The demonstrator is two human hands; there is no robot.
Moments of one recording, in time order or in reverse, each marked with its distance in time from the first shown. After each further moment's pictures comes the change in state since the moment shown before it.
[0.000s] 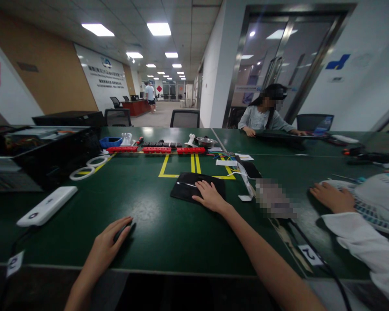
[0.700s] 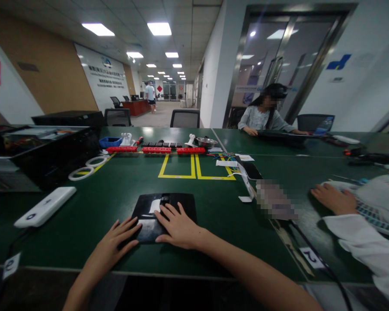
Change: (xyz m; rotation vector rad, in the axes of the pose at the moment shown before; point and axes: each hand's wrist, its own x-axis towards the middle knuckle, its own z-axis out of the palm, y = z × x) left_hand 0.004 0.000 0.003 0.165 -0.218 0.235; right_hand -0.032 -0.123 0.002 0.101 -0.107 -0.466
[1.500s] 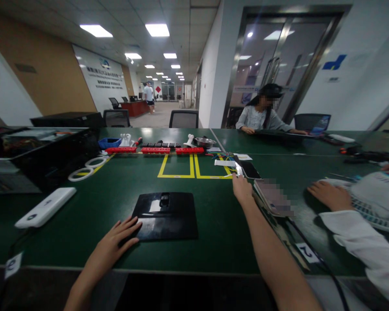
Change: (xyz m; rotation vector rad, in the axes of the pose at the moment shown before) left_hand -0.001 0.005 -0.003 -0.084 0.008 -0.049; right_hand -0.095 0.199 -0.040 -0.500 0.274 1.082
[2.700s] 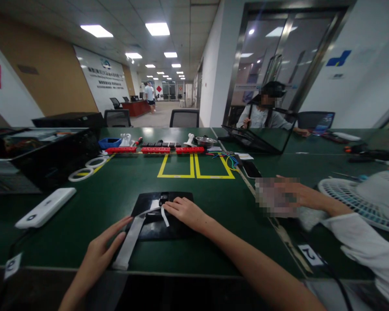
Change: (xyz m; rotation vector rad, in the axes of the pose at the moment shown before) left_hand -0.005 0.019 -0.016 -0.405 0.216 -0.201; right_hand -0.099 -0.144 -0.059 0.403 0.199 -1.217
